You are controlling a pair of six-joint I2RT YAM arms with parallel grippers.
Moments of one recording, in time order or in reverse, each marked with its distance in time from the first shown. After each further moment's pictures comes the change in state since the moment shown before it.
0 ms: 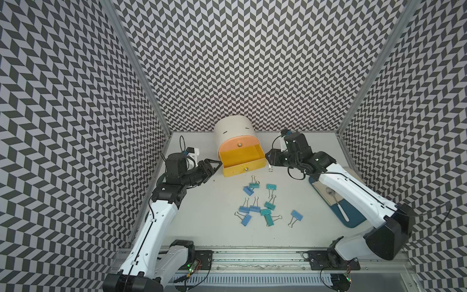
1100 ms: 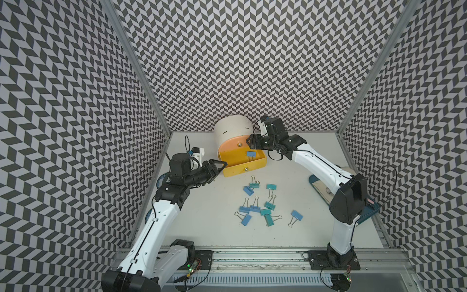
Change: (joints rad) left arm -0.051 -0.004 -0.021 0.052 0.013 -0.039; right arm -0.015 0.386 0.375 0.076 -0.083 -0.052
